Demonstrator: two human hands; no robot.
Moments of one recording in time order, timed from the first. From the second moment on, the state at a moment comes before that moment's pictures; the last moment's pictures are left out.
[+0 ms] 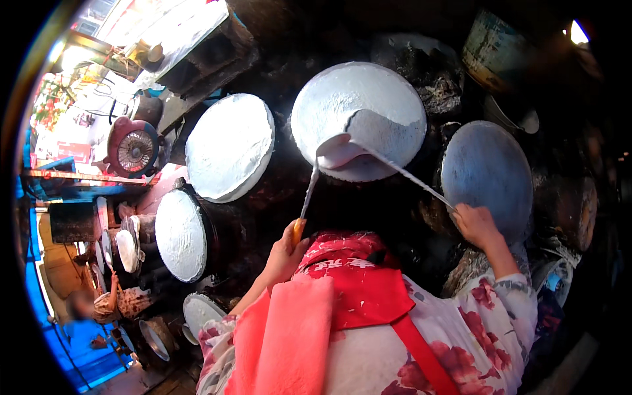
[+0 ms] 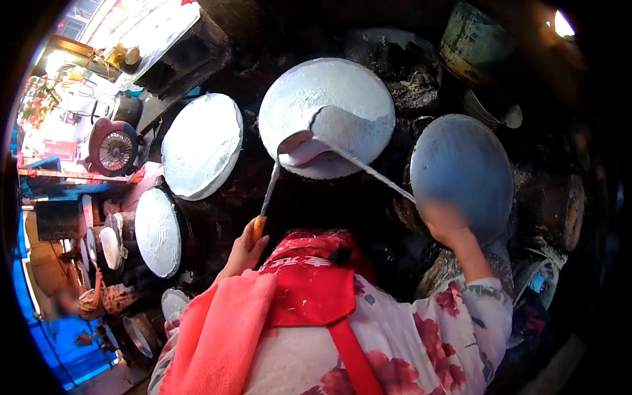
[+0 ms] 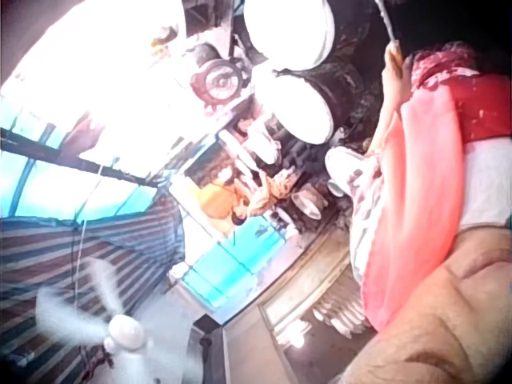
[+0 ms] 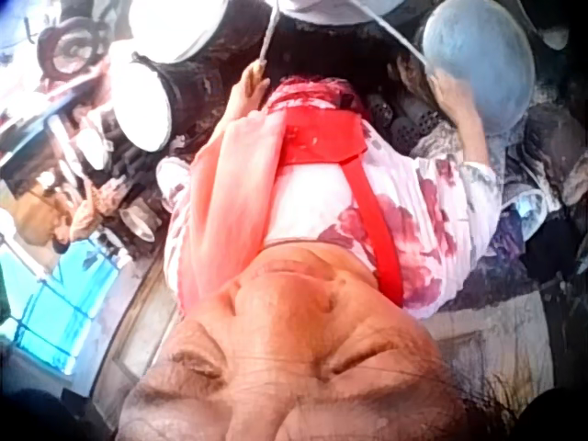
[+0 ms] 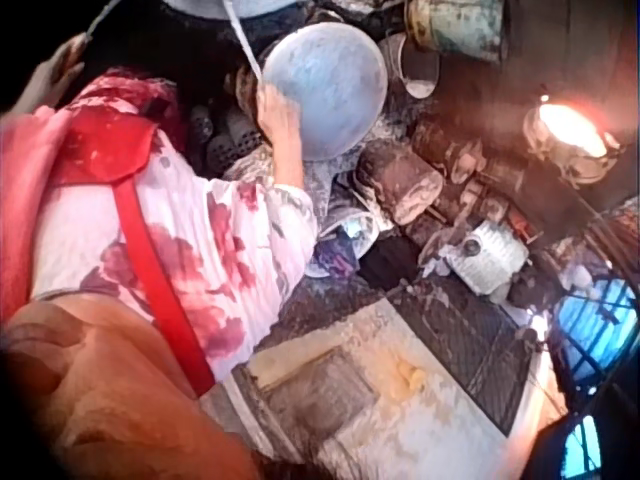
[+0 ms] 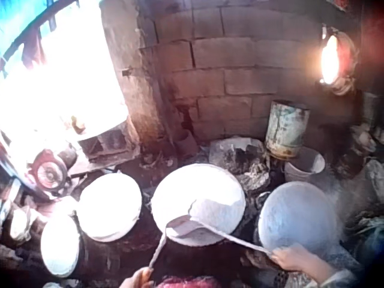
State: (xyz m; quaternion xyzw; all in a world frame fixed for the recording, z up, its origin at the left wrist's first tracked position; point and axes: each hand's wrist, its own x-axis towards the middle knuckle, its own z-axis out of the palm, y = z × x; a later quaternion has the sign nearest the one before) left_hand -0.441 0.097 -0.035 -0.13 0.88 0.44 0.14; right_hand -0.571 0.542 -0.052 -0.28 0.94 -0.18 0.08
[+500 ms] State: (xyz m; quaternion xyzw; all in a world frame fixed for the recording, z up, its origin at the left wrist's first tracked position) left_hand -0.447 0.043 -0.017 -0.16 0.72 0.67 0.05; right_hand -0.493 0.320 -0.131 0.06 0.79 -0.58 0.22
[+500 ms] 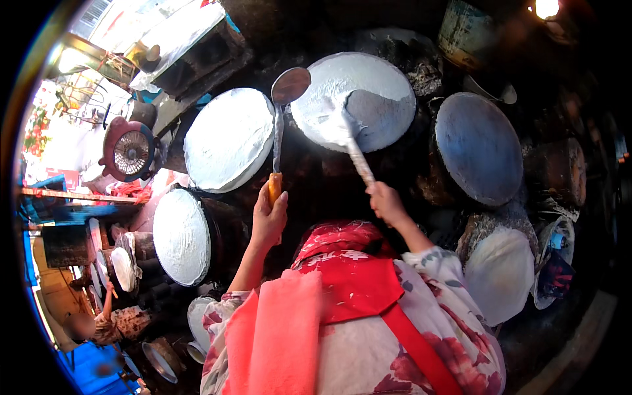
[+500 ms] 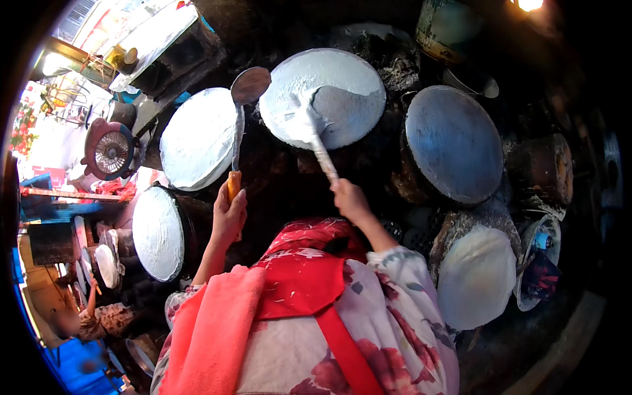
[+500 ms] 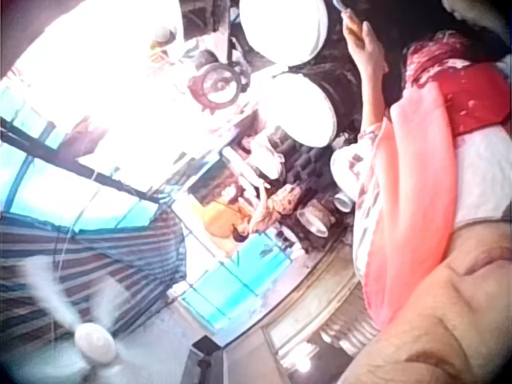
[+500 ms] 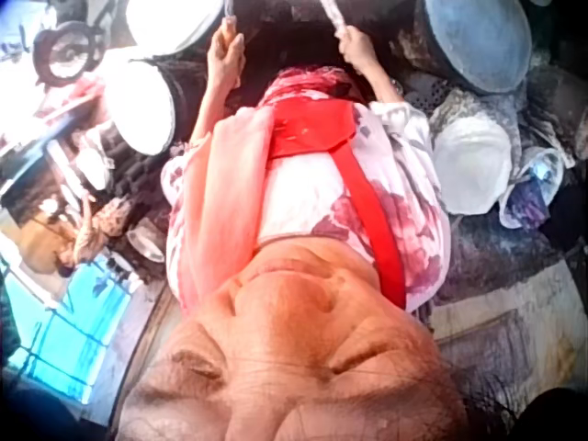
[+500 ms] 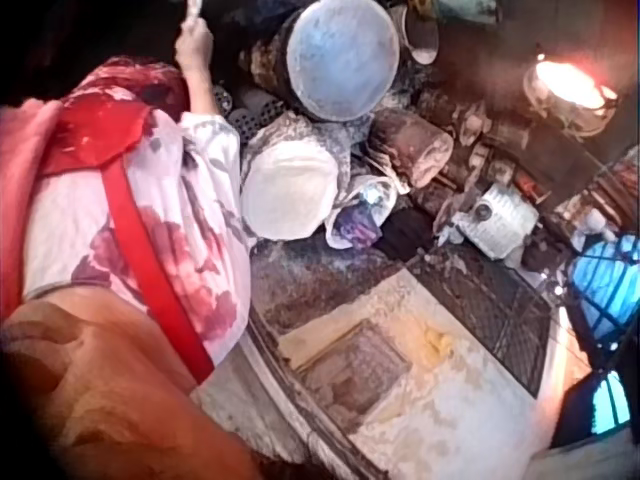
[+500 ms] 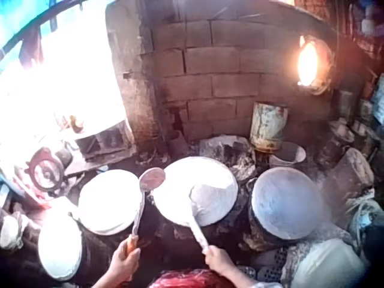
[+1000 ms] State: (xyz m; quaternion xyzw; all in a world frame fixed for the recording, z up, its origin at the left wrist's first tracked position) left_hand -0.440 0.051 -0.020 -0.18 0.69 0.70 0.10; right_hand -0.489 0.376 -0.161 0.07 0.89 -0.45 0.01
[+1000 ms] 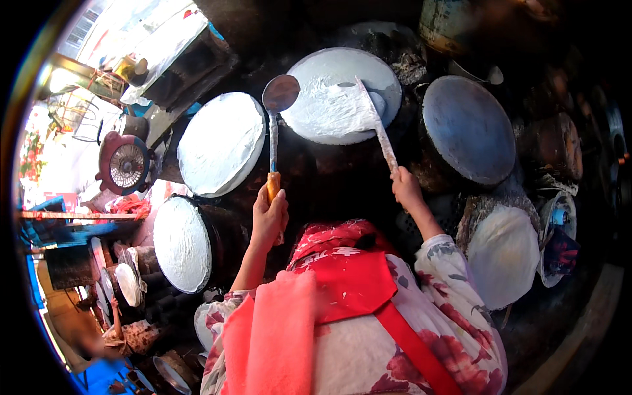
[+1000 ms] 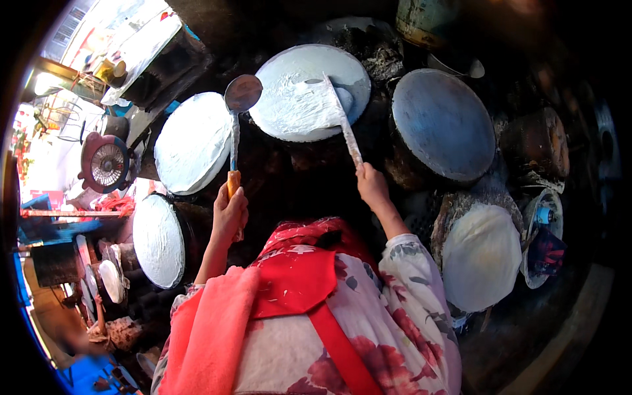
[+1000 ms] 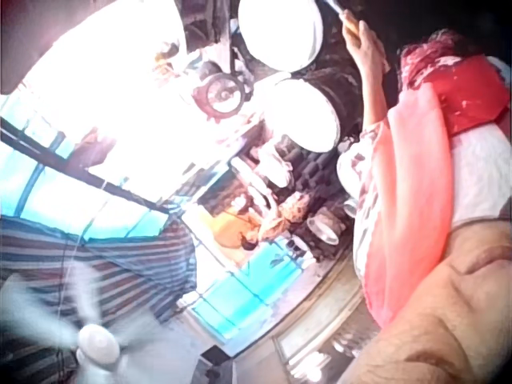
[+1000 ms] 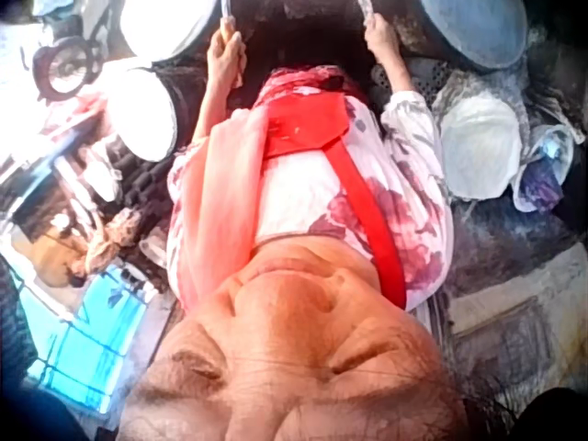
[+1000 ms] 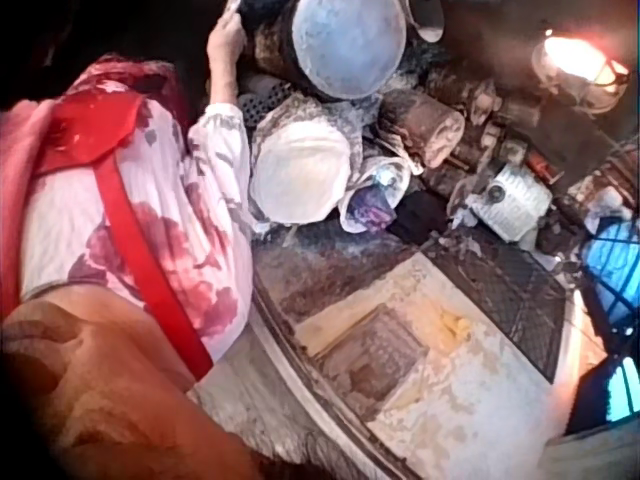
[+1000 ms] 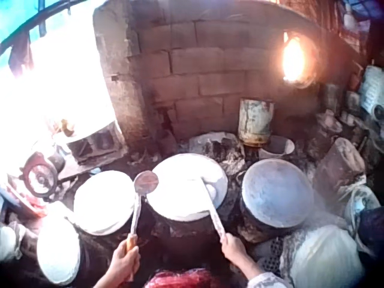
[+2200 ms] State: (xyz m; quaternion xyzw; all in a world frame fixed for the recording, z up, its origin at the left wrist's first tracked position) left_hand -0.484 0.100 -0.007 -0.22 0.69 0.67 0.15; right_hand -0.563 0.420 -0.142 0.10 0.96 -0.26 -0.03
